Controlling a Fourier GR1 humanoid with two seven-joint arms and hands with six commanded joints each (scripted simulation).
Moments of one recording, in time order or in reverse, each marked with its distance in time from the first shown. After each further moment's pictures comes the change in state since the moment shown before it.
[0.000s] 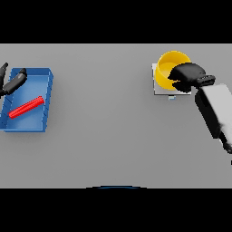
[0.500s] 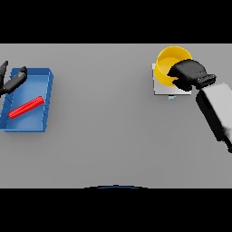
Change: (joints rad) left arm -0.011 -0.002 0.000 0.002 -0.004 -0.003 -0.004; right arm 0.035 -0.045 0.040 -0.150 0.022 -0.007 0.027
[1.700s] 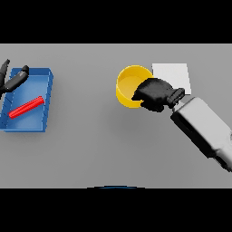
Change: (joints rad) left arm -0.021 -0.027 -0.002 0.057 -0.010 -0.022 -0.042; right arm 0.110 0.033 0.155 -0.532 -0.048 0.289 0.060
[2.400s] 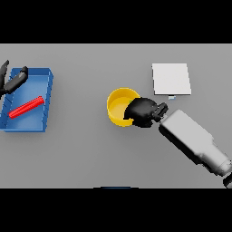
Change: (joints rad) left arm 0.019 0.005 0.006 -0.019 0.007 0.014 -0.017; right arm 0.028 0.095 0.150 0.162 0.085 -0.078 -0.100
